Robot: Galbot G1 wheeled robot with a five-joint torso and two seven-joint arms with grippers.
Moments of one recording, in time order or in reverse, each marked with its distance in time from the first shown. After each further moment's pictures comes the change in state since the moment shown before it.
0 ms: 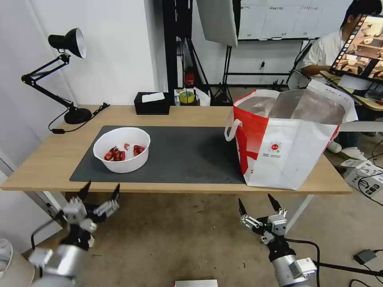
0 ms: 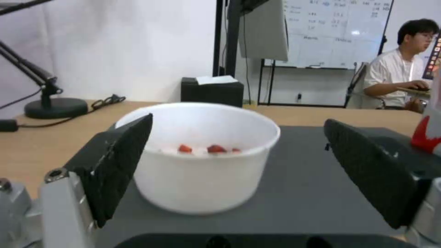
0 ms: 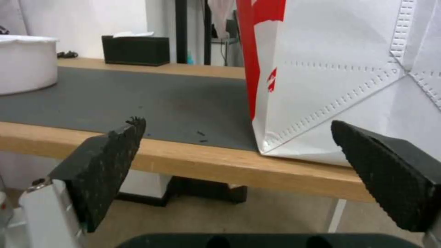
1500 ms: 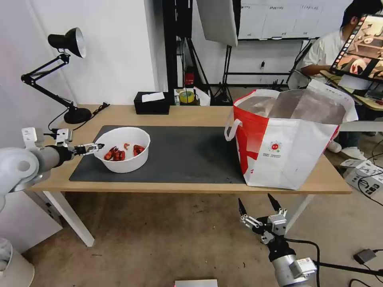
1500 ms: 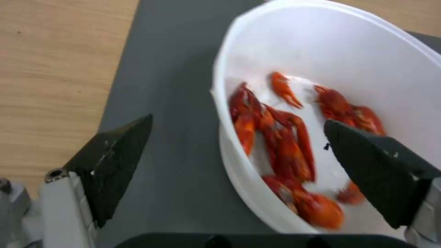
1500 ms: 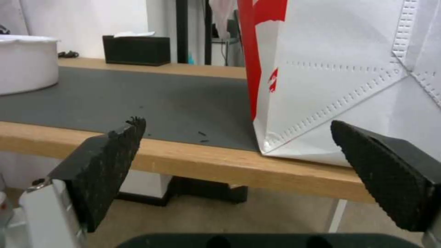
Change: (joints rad) left arm -0.985 0.408 0.485 0.512 -0.779 0.843 -0.161; right arm 0.000 0.000 0.000 0.001 0.001 0.000 -0.001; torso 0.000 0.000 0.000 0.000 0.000
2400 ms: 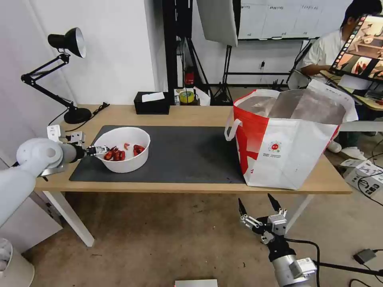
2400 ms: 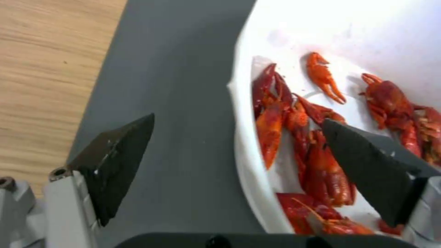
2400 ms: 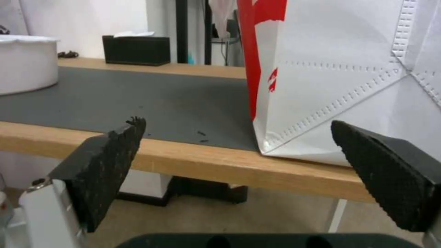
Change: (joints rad) left arm -0.219 -0.085 0.200 0.116 -0.086 0.097 -0.173; right arm 0.000 0.000 0.000 0.000 0.000 0.000 0.000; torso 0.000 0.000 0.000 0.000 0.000
